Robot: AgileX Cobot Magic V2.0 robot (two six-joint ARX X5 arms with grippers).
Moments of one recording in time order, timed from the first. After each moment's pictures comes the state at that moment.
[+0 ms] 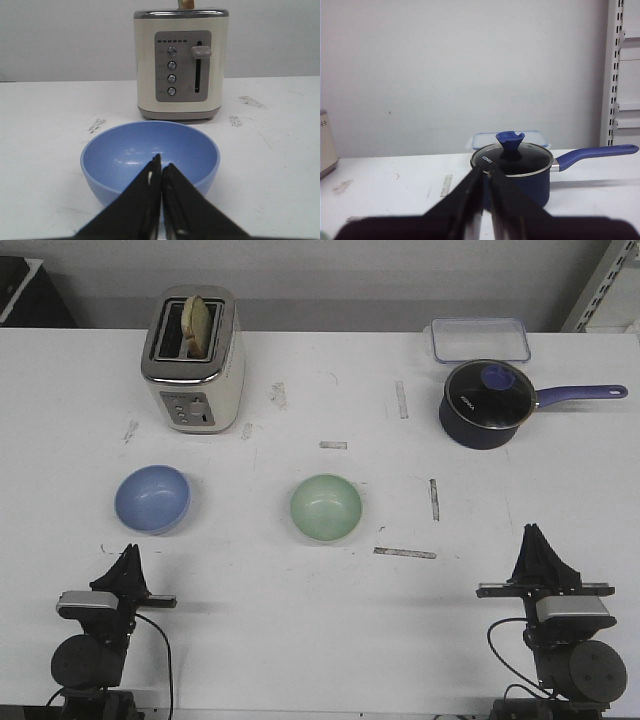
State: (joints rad) left arm -0.05 0.01 0.03 0.12 -0.05 0.02; right arm 0.02 0.22 0.35 0.02 -0.03 0.08
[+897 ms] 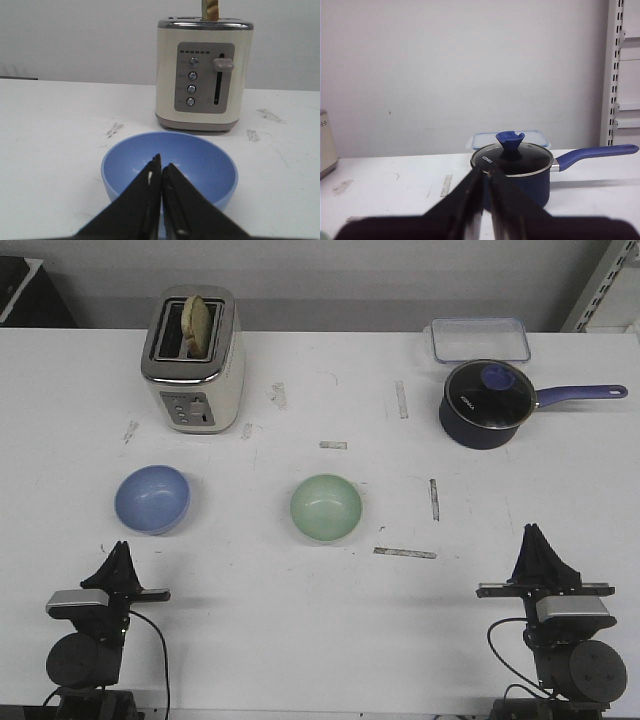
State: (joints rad) left arm -0.04 0.05 0.09 0.12 -0.12 -0.03; right arm 0.02 0.22 0.35 0.02 -0.03 0.08
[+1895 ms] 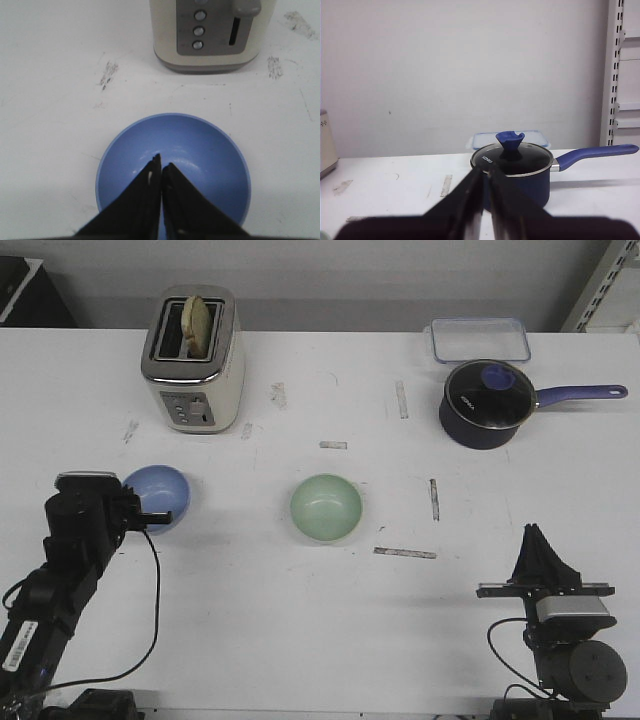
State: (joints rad) left arm -0.04 0.97 0.87 -0.33 -0.12 0.01; right arm 0.02 0.22 0.35 0.02 -0.03 0.08
